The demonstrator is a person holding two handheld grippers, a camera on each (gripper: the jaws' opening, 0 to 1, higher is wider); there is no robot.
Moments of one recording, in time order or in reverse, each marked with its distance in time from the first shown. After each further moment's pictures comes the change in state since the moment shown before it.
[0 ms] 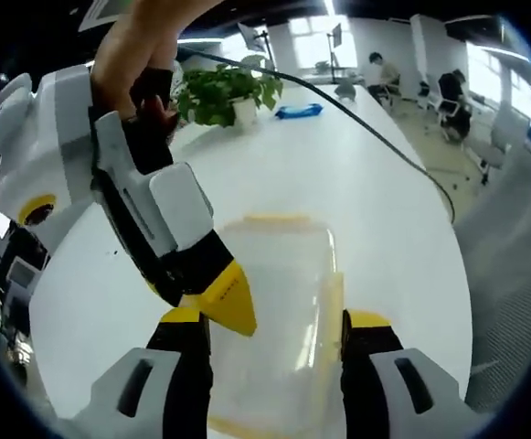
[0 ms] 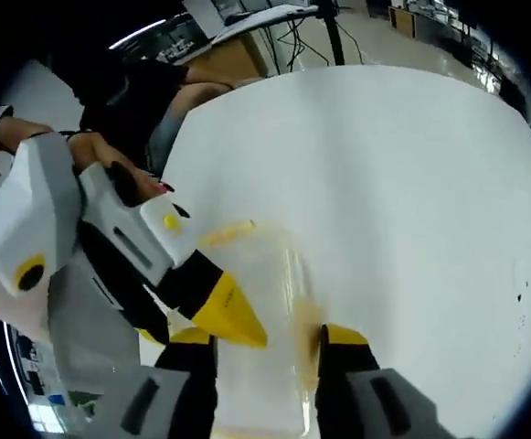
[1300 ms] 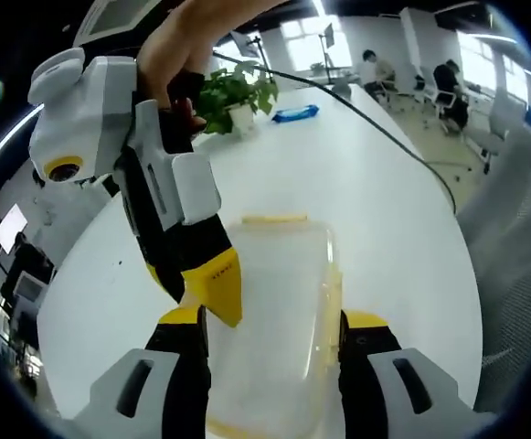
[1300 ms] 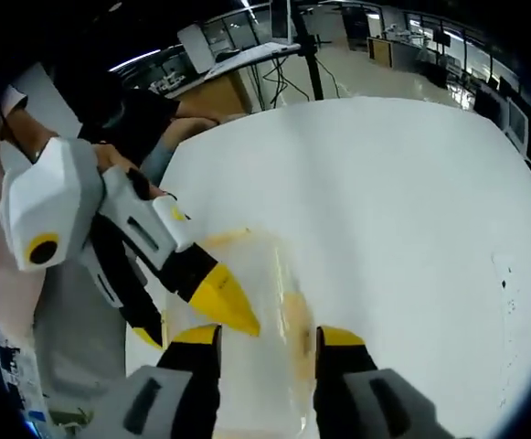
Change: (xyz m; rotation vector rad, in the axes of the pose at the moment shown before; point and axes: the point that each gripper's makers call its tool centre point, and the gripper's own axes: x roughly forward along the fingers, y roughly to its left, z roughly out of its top) left arm 0.004 -0.005 0.000 0.068 -0.031 0.008; right arm -0.009 0.001 -0.001 -0.017 -0.137 -0.086
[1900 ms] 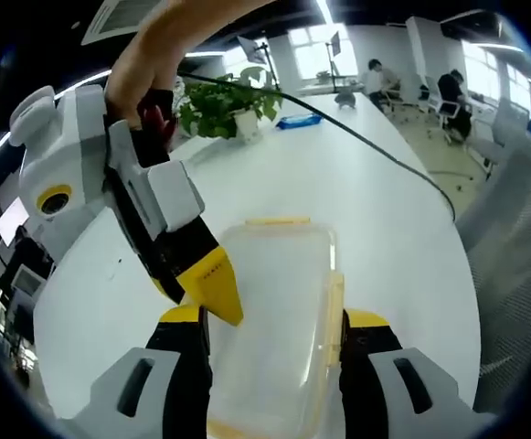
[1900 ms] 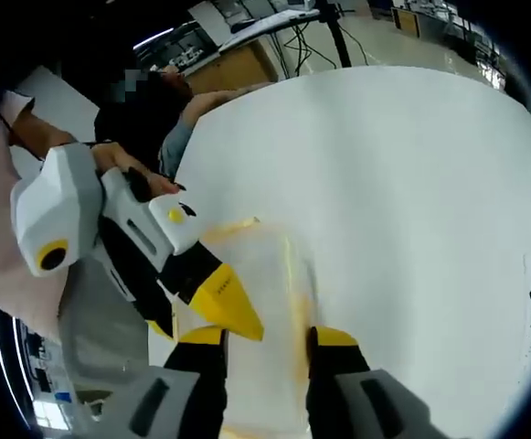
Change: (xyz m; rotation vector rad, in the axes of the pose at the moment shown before) left arm 0.002 -0.005 -0.004 -0.035 -0.042 -0.006; right arm 0.009 0.003 -0.009 0.038 0.115 0.152
